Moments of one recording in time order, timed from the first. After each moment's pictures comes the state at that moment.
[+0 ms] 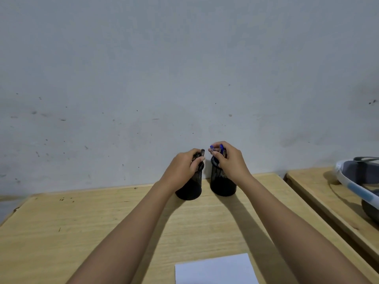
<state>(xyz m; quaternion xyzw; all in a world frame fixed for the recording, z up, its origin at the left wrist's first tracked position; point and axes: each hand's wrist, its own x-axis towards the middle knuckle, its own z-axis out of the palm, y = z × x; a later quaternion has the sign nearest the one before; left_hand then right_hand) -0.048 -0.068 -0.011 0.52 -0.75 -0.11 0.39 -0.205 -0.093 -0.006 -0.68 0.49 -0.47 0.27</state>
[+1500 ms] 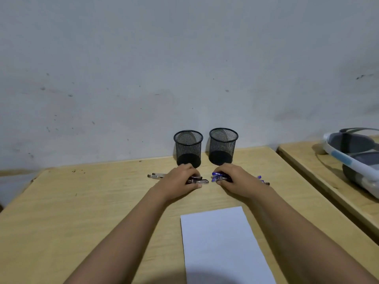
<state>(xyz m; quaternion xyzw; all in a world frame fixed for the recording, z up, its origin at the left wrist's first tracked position) -0.028 -0.006 -0.086 0.50 -0.84 -0.12 0.18 -0.250 -0.020 -0.081 -0.86 0.46 -0.17 0.13</state>
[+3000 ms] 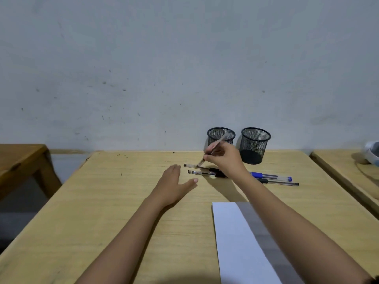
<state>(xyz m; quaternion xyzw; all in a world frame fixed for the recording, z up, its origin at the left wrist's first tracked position) 0.047 0.075 -0.091 0.69 -0.64 -0.20 0.27 -0.122 0.011 -0.038 -0.67 0.43 -0.45 0.39</state>
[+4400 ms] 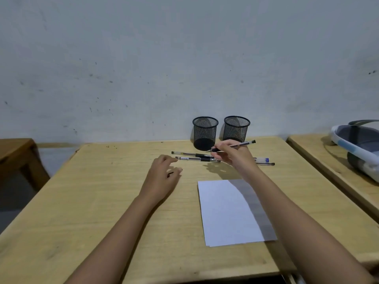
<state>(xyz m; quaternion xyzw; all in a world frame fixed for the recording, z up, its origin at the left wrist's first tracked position) 0.027 0.119 -0.090 0.61 -0.67 -0.11 0.41 -0.185 0.064 -0.034 -0.52 0.41 -0.50 0.55</state>
